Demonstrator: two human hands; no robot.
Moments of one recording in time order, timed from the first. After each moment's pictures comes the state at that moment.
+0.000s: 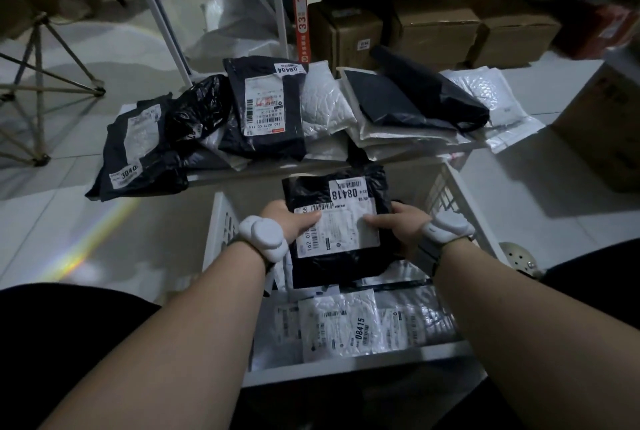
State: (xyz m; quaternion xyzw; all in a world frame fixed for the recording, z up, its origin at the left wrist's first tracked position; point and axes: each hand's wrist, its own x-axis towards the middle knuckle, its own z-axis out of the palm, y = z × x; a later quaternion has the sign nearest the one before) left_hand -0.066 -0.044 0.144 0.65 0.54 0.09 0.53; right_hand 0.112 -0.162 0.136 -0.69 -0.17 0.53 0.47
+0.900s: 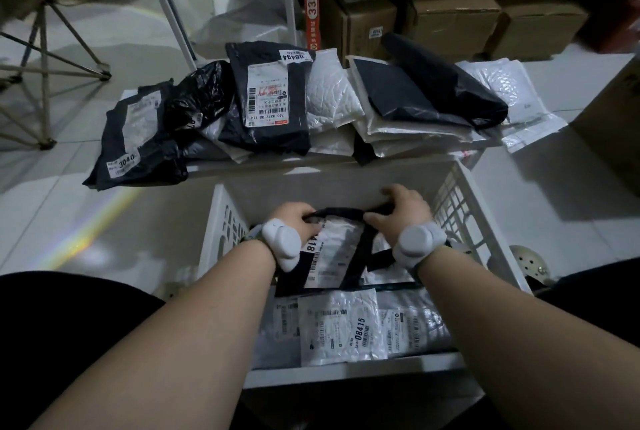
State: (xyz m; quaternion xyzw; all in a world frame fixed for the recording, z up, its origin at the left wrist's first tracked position) left_hand -0.050 -0.042 0.127 0.80 0.47 0.02 0.38; right_hand 0.113 -0.147 0.128 -0.86 -0.37 0.24 0.24
